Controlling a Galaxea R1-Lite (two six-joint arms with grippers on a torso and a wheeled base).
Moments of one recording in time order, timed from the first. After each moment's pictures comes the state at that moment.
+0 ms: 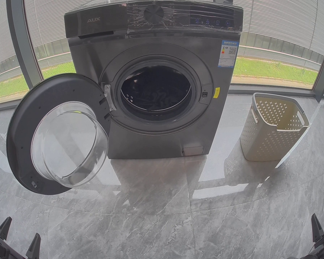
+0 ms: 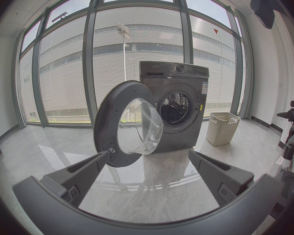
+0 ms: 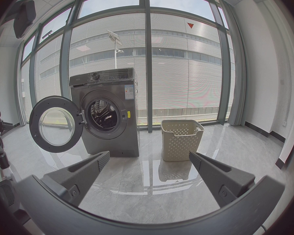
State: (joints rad) left arm 0.00 0.01 -0.02 0.04 -0.05 0.02; right arm 0.00 0.01 -0.02 0.00 -0.02 0.01
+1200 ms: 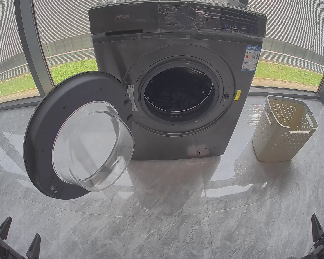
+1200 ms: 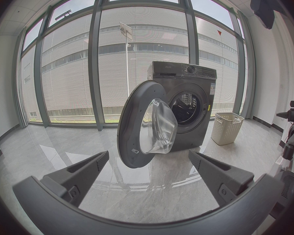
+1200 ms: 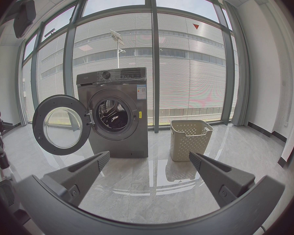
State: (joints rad) left arm 0.00 0.01 -0.02 0.04 -0.05 0.02; right arm 0.00 0.01 -0.02 0.00 -0.02 0.01
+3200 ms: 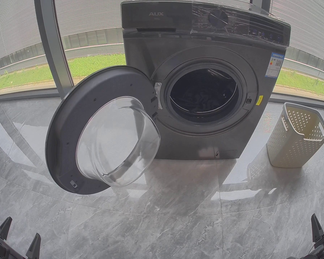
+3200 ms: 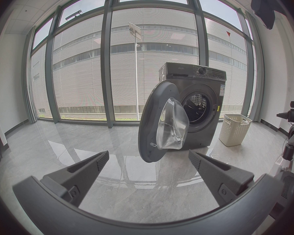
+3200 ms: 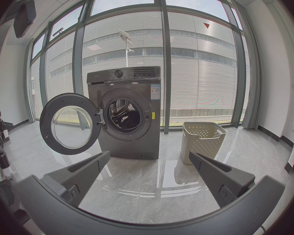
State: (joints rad) left arm 0.00 0.02 -0.02 0.04 -0.05 0.02; right arm 0.00 0.02 -0.02 0.00 -0.02 0.00
